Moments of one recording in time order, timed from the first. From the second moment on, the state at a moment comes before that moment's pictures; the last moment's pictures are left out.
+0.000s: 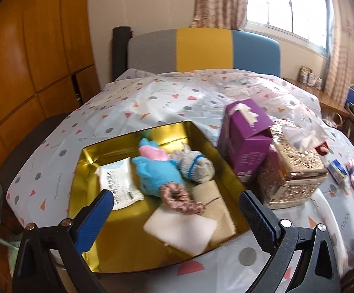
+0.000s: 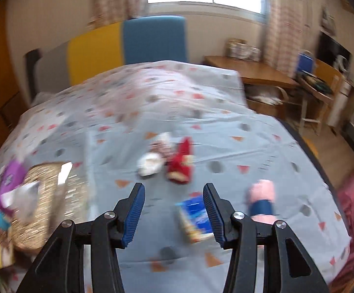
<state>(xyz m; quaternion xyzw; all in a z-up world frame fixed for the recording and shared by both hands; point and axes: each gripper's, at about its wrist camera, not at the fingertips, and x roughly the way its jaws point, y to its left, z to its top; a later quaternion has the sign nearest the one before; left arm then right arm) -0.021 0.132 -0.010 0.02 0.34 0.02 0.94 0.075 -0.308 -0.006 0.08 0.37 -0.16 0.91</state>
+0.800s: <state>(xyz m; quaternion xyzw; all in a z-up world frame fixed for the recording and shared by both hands) -0.024 -0.031 0.024 0.11 0.31 -0.21 0.92 0.027 -0.453 -0.077 0.38 0.39 -0.28 0.79</state>
